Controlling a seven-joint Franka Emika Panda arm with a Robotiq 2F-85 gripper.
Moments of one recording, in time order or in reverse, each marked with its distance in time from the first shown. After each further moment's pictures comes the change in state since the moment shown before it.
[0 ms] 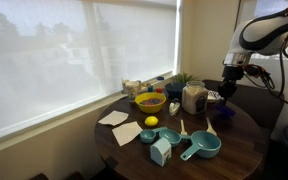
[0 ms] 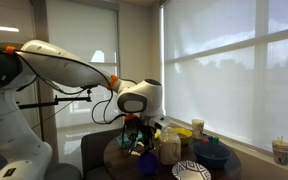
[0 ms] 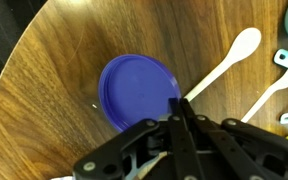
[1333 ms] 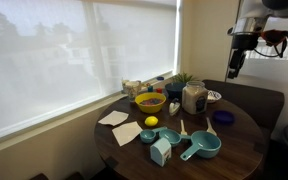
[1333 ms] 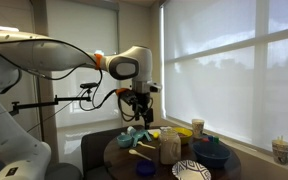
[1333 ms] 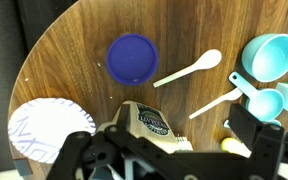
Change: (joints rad) arm 0.051 -0.144 0.004 0.200 -0.151 -0.275 -0.130
